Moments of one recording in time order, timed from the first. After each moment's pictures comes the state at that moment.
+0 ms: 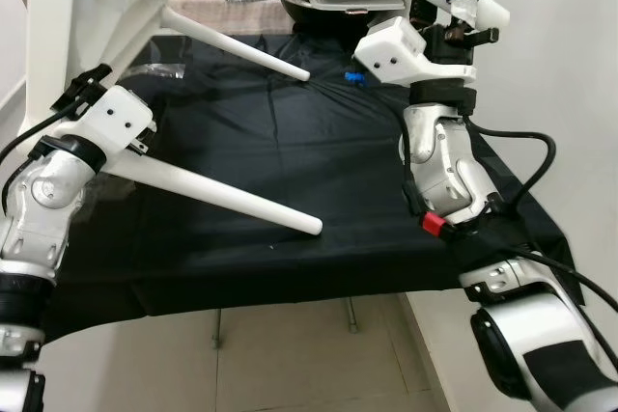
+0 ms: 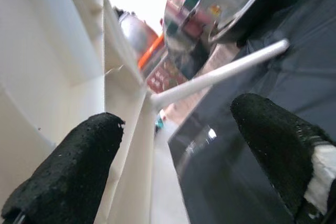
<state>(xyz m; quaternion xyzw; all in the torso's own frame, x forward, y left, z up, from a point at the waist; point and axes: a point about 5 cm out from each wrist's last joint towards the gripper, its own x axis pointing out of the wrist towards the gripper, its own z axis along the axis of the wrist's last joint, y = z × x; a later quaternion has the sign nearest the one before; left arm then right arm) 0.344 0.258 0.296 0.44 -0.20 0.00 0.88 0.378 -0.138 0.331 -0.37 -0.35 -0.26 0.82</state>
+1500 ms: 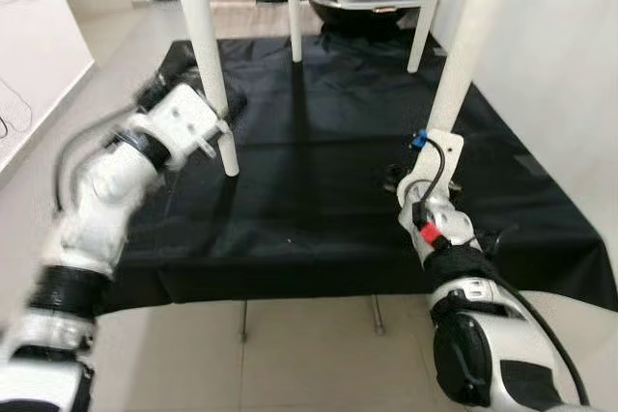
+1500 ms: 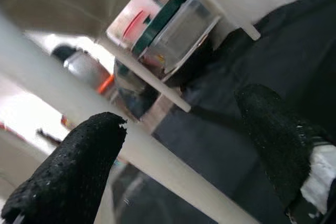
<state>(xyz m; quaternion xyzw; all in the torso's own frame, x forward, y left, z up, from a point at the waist) 0.339 0.180 0.252 0.34 -0.22 -0.14 0.90 0.394 -0.163 0.172 0.07 0.11 -0.15 0.98</state>
